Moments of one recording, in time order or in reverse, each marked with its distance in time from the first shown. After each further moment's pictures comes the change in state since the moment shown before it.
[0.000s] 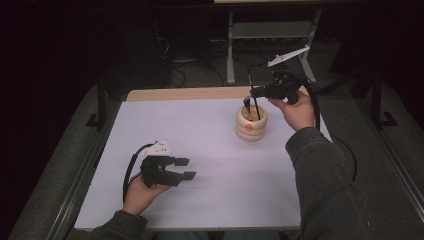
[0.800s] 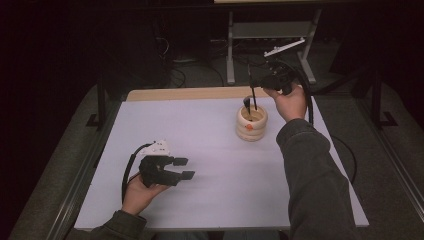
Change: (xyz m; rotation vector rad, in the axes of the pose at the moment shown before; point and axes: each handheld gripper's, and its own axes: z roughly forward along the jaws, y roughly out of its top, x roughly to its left) left arm 0.002 -0.001 -0.002 -0.008 0.002 -0.004; right arm -0.020 0.017 0.018 -0.032 -0.086 0.063
